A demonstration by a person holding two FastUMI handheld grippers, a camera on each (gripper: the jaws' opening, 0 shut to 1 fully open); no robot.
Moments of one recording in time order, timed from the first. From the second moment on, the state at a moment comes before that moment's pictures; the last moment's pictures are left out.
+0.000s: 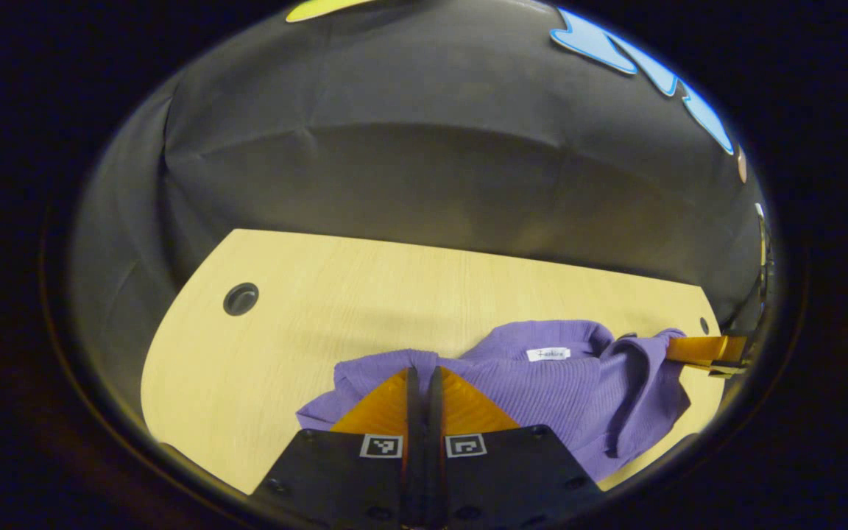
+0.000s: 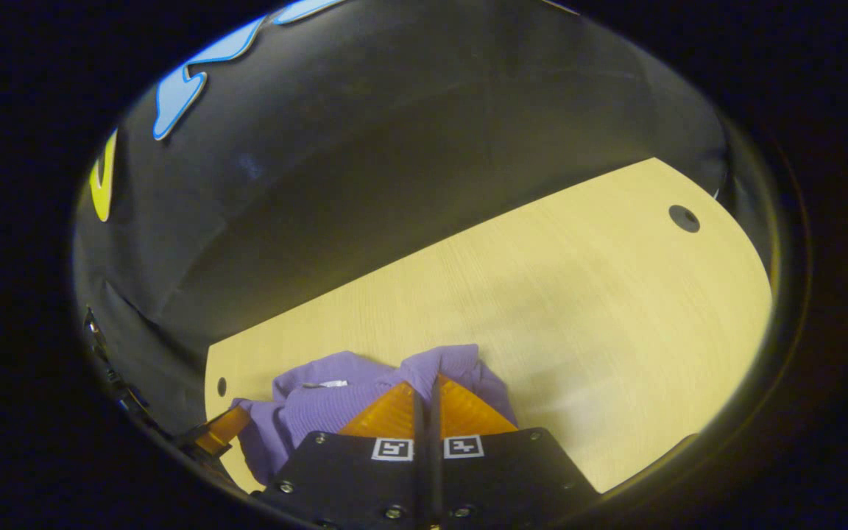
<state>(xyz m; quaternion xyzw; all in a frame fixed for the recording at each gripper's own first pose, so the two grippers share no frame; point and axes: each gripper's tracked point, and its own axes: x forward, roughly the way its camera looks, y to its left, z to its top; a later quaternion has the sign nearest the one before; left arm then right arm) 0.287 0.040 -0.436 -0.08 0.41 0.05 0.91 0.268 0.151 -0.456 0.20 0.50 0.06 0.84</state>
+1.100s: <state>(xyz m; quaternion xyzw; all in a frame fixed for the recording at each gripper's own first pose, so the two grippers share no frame) 0.274 0.025 -0.366 -0.08 0.34 0.03 0.94 0.260 0.143 -0.407 0.14 0.43 0.09 0.89</state>
